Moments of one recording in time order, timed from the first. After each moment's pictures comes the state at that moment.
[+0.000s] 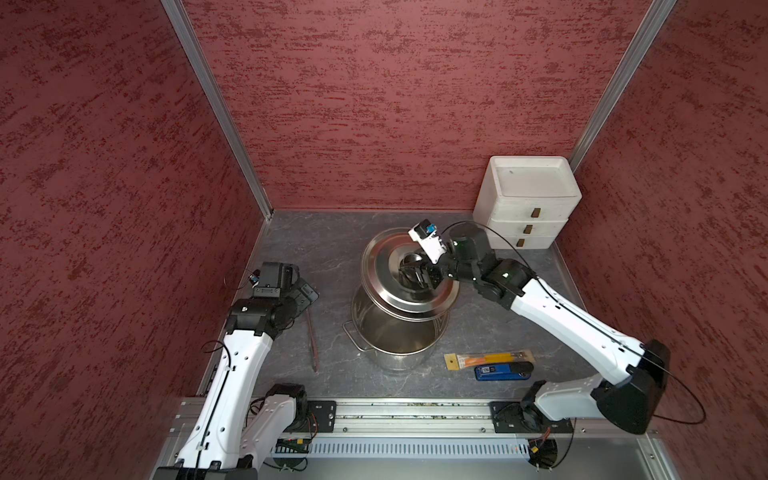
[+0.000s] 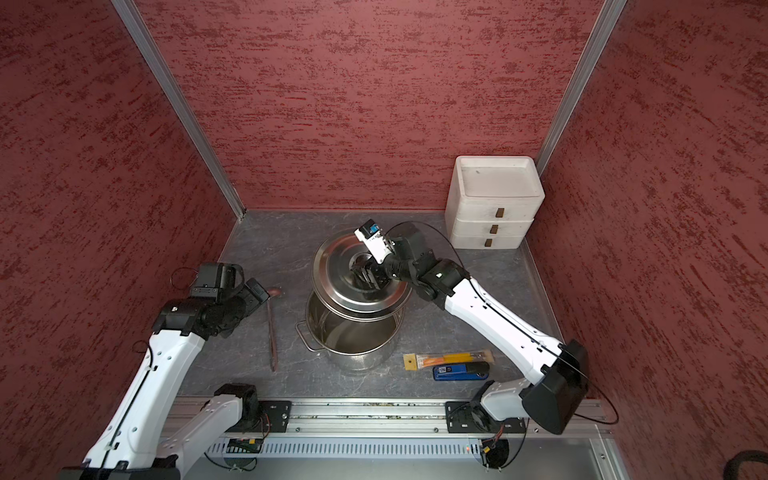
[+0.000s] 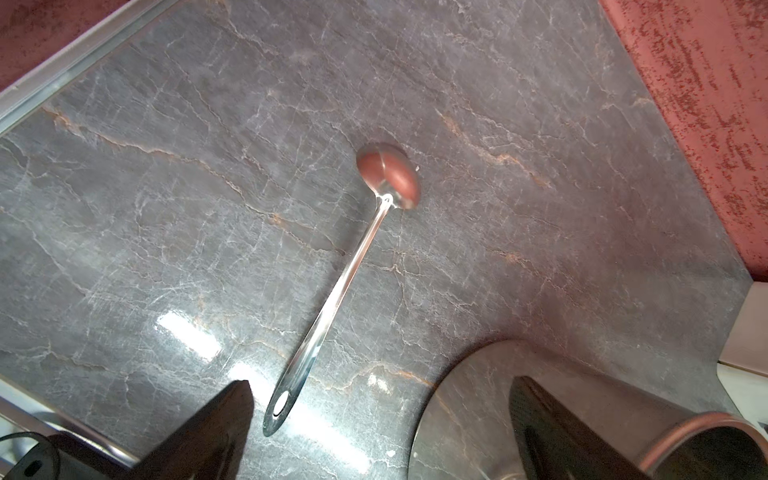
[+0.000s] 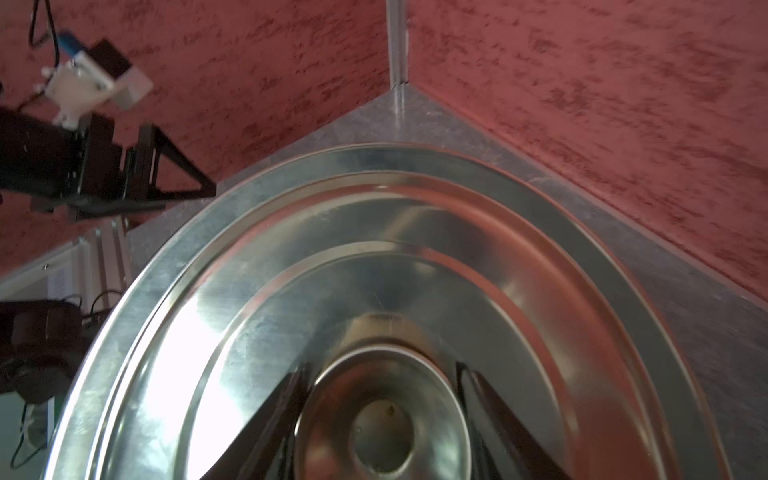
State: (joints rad) left arm -0.04 0.92 0.96 -1.09 -0.11 -0.84; right arm 0.67 1.34 1.32 -0.44 -0.22 0.02
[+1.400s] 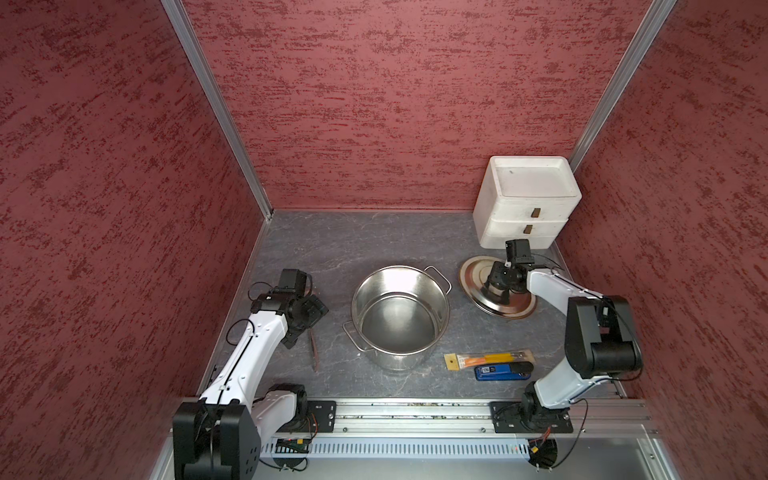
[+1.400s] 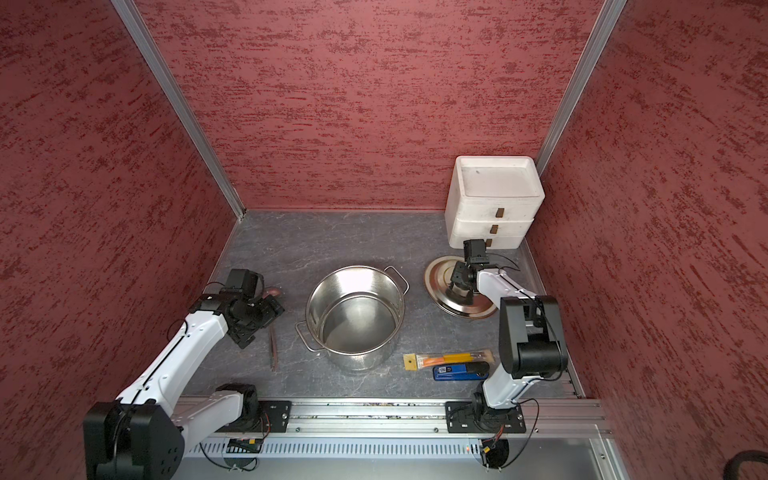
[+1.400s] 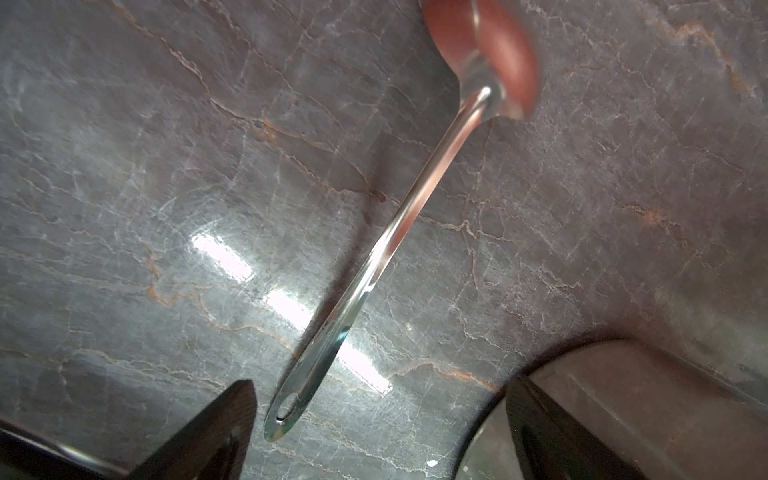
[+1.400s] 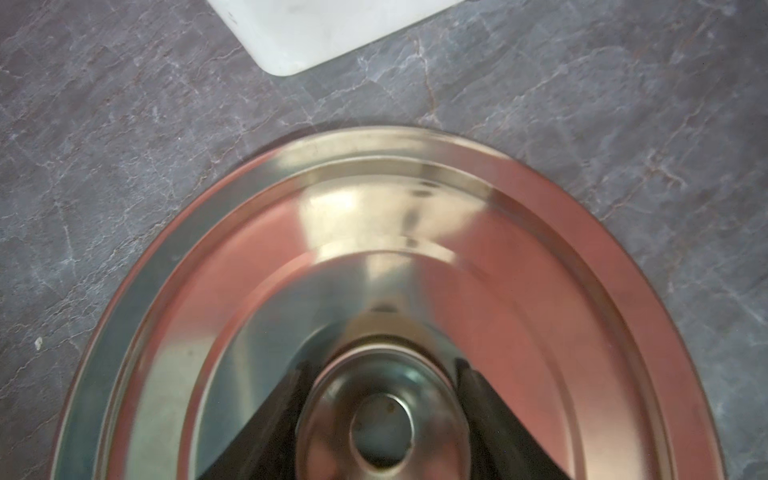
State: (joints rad) left arm -0.03 1.08 0.76 -0.95 -0.01 -0.86; right arm 0.02 1.65 0.97 -0.32 0.07 0.43
